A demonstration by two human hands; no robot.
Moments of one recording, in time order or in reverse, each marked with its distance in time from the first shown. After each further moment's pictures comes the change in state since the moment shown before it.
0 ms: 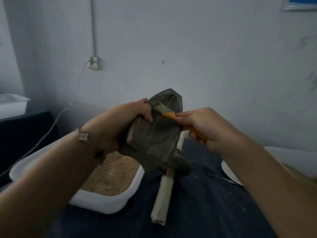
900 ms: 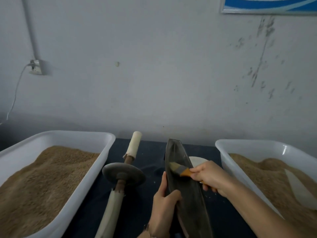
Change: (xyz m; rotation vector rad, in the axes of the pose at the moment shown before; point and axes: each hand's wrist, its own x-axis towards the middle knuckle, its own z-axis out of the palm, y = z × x) left_hand -0.002 -0.048 0.290 -0.845 -0.239 -0.162; right_hand -0.005 0.193 -0.147 -0.384 0.083 0.363
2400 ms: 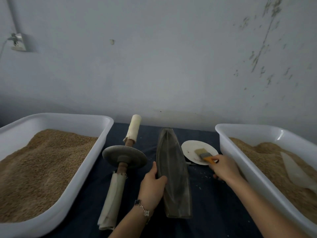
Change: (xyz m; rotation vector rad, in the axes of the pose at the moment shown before) left_hand 0.021 -0.015 -0.043 0.438 0.120 0.018; right_hand 0.037 0.073 0.016 -0.144 0.343 0.157
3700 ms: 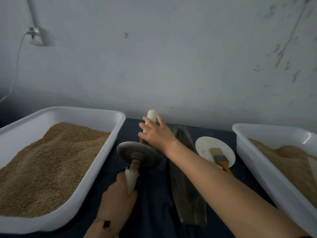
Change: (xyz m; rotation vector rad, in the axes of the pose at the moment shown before) left_hand -0.035 -0.021 -0.093 0.754 0.288 -0.099; right_hand -0.005 -0.199 0.101 -1.007 0.339 -1.292
